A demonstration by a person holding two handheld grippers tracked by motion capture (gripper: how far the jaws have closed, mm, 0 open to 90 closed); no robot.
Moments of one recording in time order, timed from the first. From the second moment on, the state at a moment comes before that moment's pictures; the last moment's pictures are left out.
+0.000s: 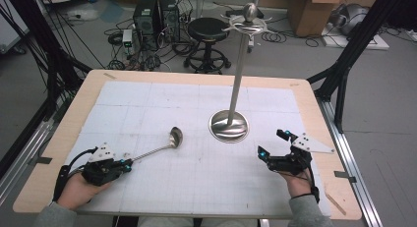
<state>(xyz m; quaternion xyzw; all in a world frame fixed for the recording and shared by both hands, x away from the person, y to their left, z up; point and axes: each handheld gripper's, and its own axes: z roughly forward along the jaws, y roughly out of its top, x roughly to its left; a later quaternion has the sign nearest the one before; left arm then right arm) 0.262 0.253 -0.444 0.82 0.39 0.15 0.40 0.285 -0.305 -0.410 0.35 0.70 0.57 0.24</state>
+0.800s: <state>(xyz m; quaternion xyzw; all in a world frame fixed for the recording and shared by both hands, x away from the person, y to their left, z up) 0.295 0.266 -0.450 0.79 0.44 0.16 0.41 0.287 -0.304 -0.411 0.35 0.70 0.57 0.24</state>
